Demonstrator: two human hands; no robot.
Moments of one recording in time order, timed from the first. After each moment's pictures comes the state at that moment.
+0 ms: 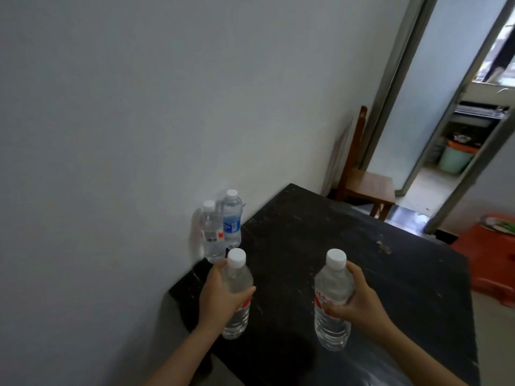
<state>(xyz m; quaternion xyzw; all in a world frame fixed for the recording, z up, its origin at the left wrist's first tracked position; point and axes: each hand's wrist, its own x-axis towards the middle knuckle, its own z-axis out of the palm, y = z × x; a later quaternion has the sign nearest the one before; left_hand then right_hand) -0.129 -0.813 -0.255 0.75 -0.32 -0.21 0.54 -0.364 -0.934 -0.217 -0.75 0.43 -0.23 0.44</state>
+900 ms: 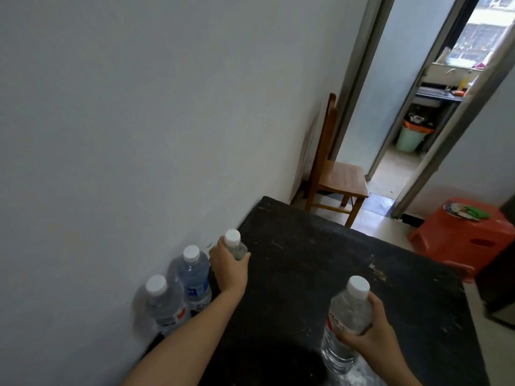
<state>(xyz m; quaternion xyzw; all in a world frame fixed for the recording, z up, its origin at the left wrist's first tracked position) -0.060 -1.084 -0.254 0.78 -0.28 -0.15 0.53 -0.322 -1.050 -0.228 -0.61 0.57 -0.33 0.44</state>
